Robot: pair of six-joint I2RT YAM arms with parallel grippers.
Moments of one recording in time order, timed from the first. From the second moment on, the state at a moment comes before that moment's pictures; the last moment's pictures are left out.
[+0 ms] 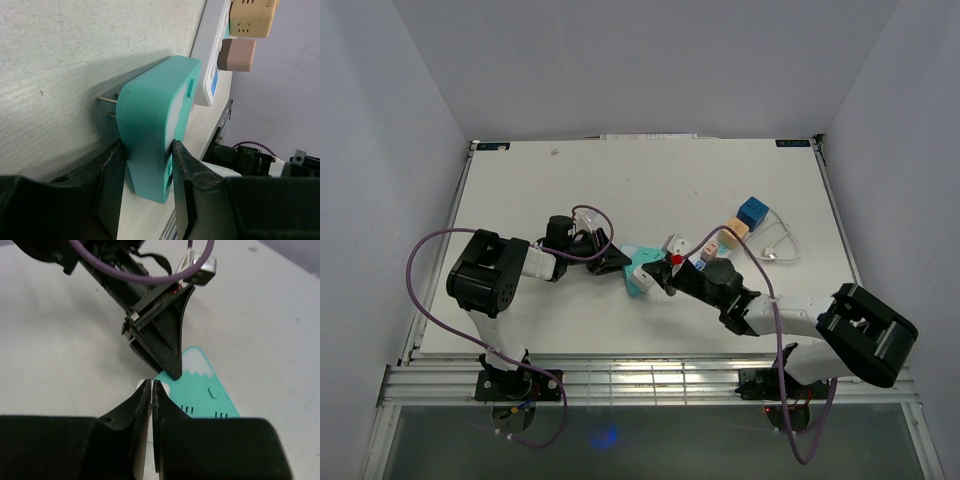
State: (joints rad) left arm -0.30 1.83 0.65 0.54 0.78 -0.82; right arm 0.92 1.39 0.40 0.90 -0.15 -0.08
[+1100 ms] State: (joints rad) left arm -0.30 1.79 0.60 0.56 0.77 -0.84; right arm 0.92 1.28 0.38 0.81 -0.03 -0.01
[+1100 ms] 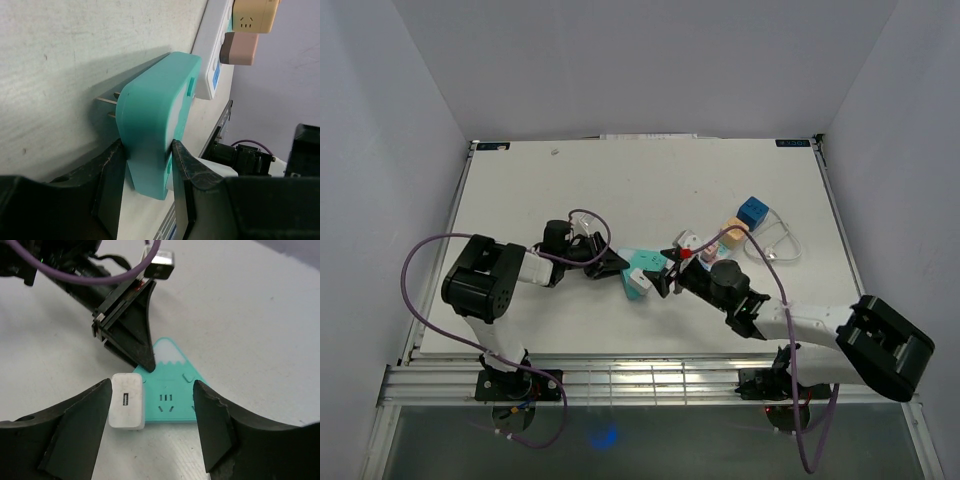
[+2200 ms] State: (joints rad) left arm 0.26 1.40 0.33 0.54 0.55 -1.02; right arm 0.83 0.95 0.20 0.80 0.38 0.05
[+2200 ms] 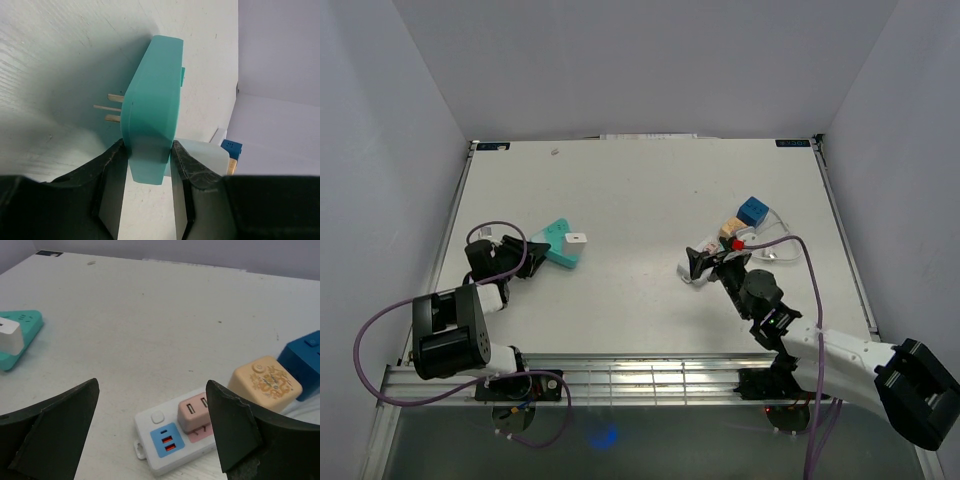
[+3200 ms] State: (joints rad) left arm 0.22 1.01 0.34 -0.03 0.16 -1.06; right arm 0.21 0.97 0.23 0.46 0.24 0.62
